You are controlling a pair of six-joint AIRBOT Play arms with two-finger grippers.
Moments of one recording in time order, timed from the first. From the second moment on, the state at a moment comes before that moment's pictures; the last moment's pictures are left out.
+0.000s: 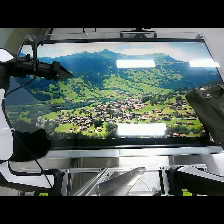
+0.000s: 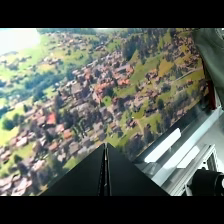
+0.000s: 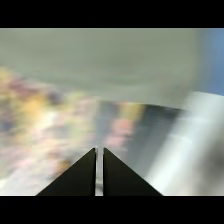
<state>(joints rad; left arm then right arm) 0.09 -1.59 1.70 0.68 -1.49 -1.25 -1.17 -1.37 1.38 -1.07 1.61 1.67</state>
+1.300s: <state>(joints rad) -0.07 -0.77 0.61 0.66 -1.32 -1.26 -0.30 -0.74 0.53 -0.77 1.28 1.29</state>
